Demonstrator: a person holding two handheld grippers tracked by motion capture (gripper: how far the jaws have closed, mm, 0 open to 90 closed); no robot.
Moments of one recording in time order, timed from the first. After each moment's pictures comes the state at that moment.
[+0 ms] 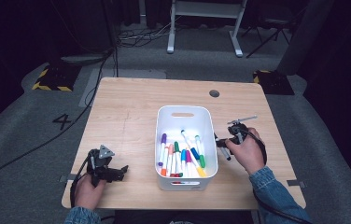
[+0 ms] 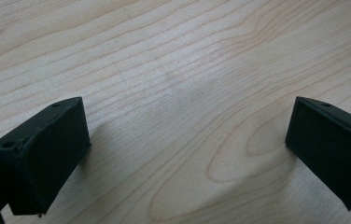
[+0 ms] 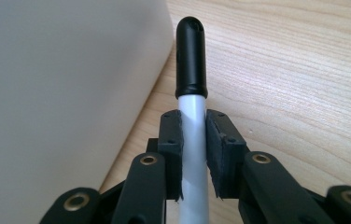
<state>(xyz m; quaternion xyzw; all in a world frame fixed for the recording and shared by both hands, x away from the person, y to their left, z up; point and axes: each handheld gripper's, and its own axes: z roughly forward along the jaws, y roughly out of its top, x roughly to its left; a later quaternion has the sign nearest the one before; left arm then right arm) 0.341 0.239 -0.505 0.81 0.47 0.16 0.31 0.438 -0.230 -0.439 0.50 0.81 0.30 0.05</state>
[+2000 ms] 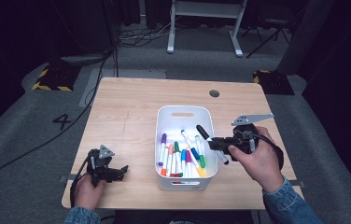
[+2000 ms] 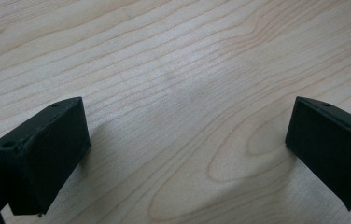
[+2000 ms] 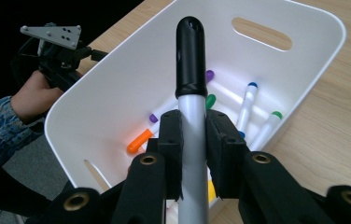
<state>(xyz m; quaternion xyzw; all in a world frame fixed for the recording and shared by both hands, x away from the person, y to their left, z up) 0.341 0.239 -0.505 0.81 0.47 0.16 0.31 0.349 -0.193 -0.318 0.37 0.83 0.41 0.05</state>
